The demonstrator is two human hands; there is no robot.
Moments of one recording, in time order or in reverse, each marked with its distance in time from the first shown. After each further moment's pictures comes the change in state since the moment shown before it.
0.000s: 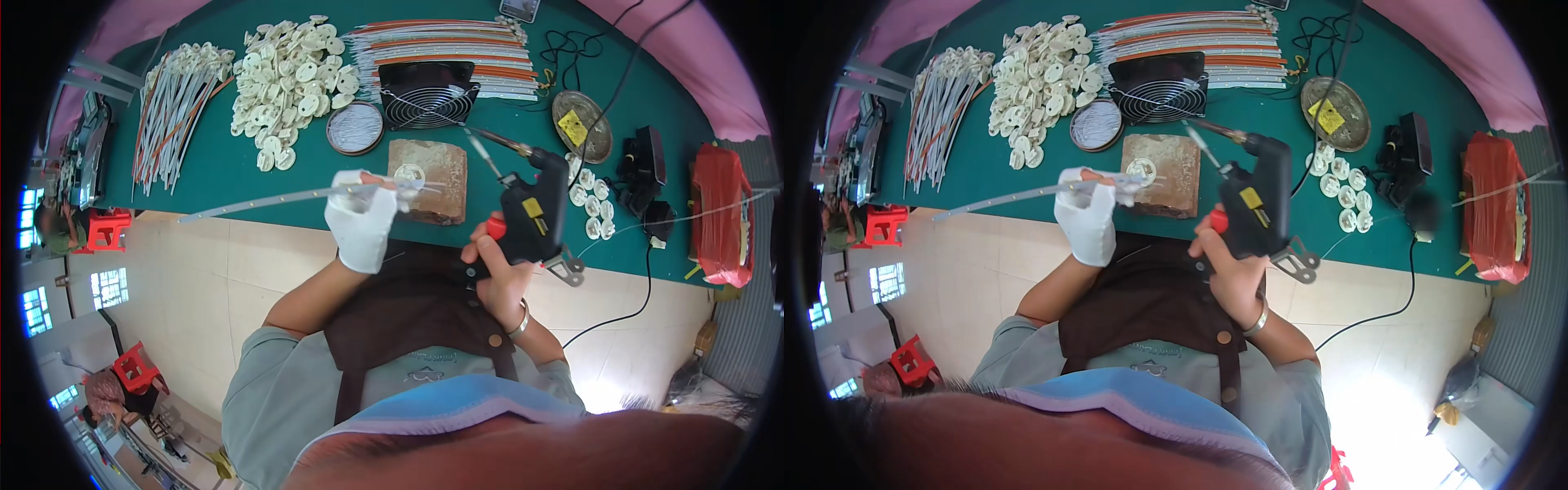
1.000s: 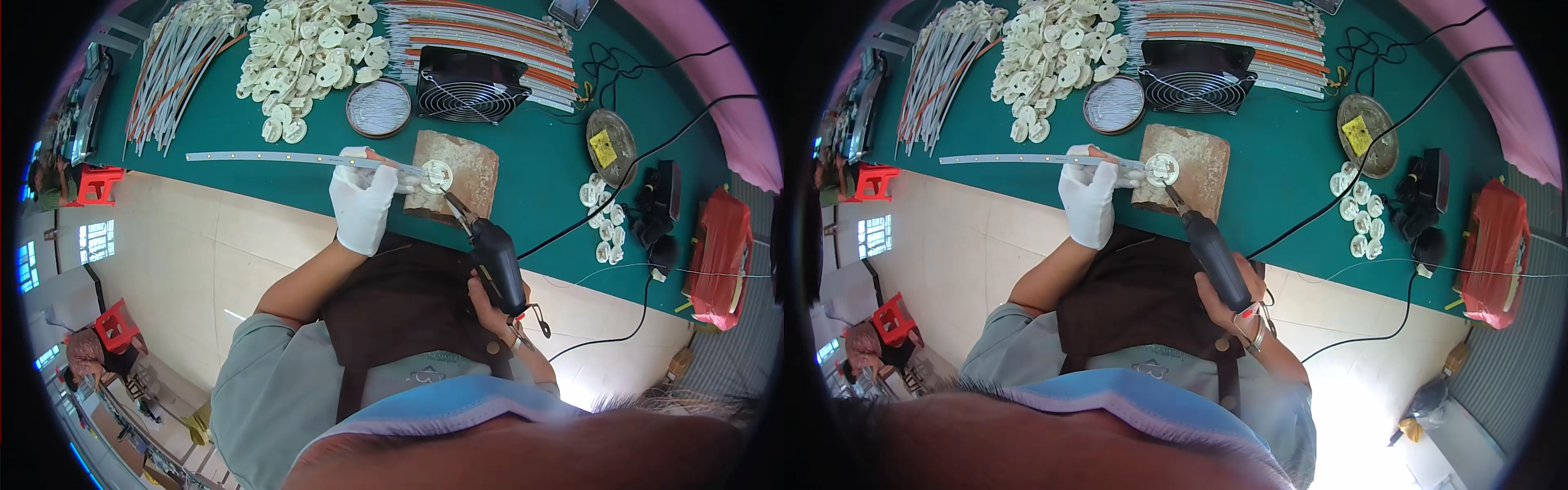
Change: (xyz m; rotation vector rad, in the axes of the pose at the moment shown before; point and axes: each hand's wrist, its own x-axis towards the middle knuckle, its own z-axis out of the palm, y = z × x) left_hand 0.017 -0.015 -0.024 -0.058 0.162 -0.194; right_hand -0.019 0.032 -0.056 -0.918 -0.314 -0.123
